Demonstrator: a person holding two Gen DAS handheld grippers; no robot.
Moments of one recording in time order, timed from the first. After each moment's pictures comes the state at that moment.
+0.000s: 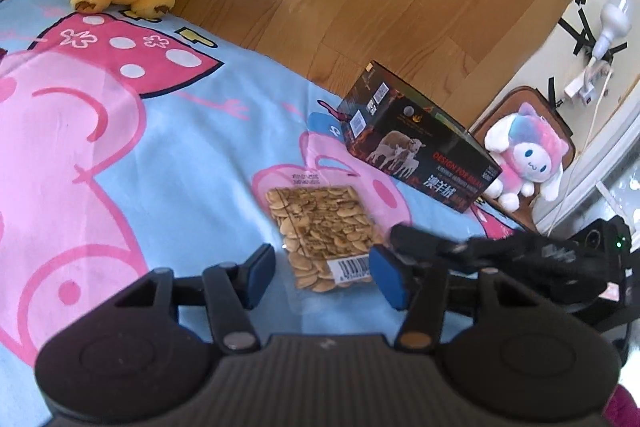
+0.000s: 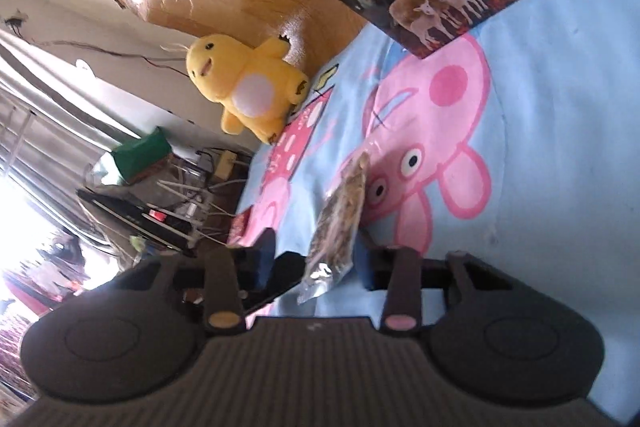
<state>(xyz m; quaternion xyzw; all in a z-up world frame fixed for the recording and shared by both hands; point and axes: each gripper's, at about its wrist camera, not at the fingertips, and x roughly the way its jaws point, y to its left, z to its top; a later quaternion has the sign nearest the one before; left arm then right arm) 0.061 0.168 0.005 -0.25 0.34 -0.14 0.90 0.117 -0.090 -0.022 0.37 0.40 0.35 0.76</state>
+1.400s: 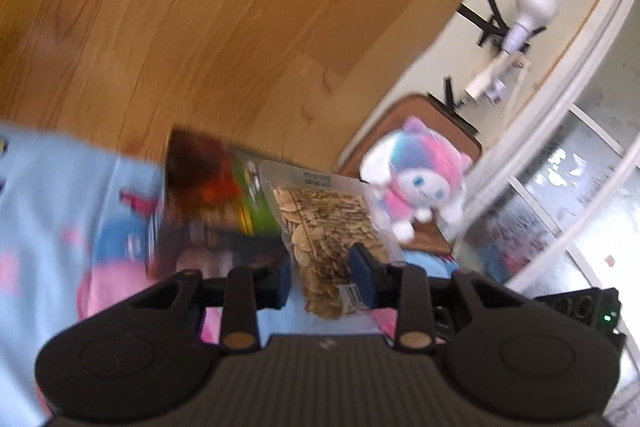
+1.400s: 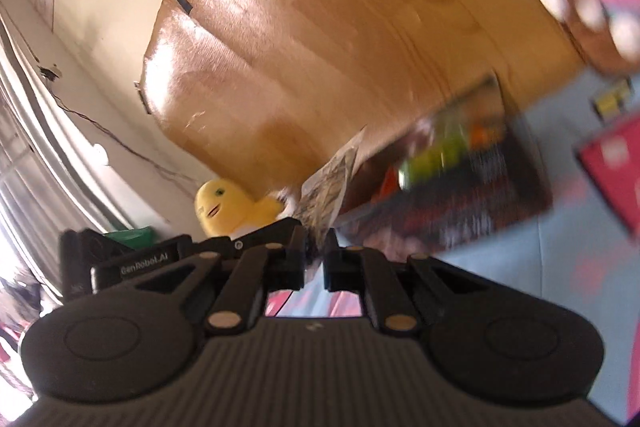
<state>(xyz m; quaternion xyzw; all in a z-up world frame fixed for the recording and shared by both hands) 0.187 0.070 0.102 -0.21 0.31 -0.29 0.88 0.137 -0.190 0.051 0.34 0.20 0.29 0.87</state>
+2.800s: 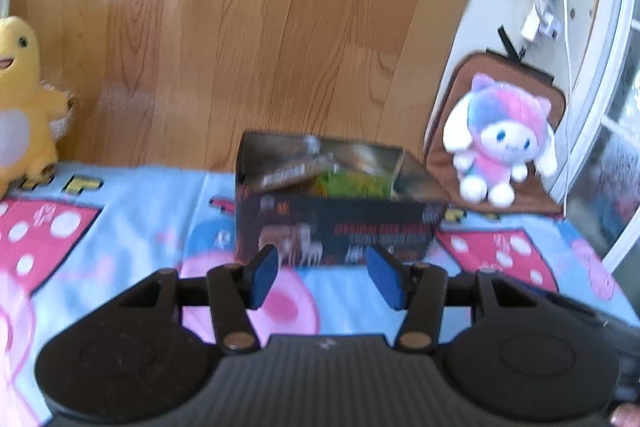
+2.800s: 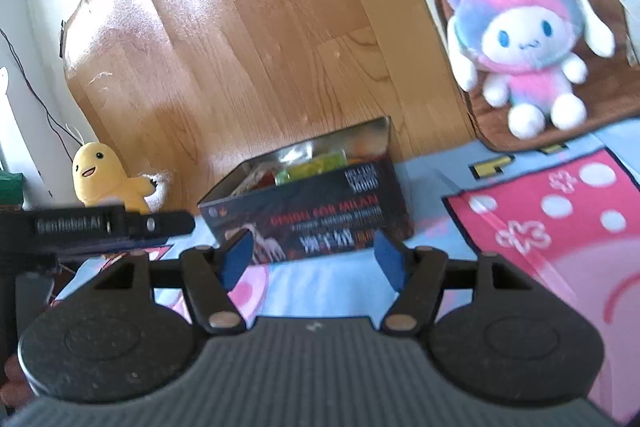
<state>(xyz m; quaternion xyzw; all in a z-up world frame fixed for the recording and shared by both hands) 0.118 0.031 0.081 -0.06 0.30 -0.14 0.94 0.080 -0.188 0.025 0.19 0.20 0.12 0.95</state>
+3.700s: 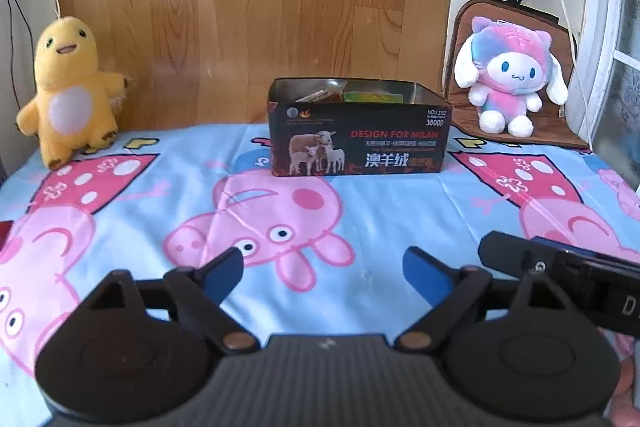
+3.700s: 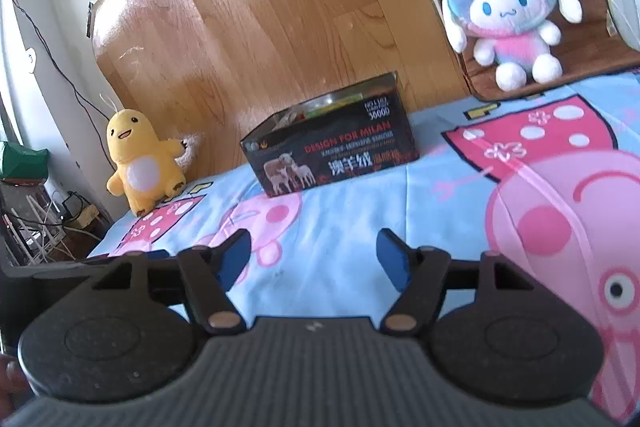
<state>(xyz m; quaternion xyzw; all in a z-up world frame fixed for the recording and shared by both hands) 0.025 0.017 0.048 0.01 0.30 -0.07 0.95 0.006 -0.170 0.012 0.20 0.22 0.13 0.95</state>
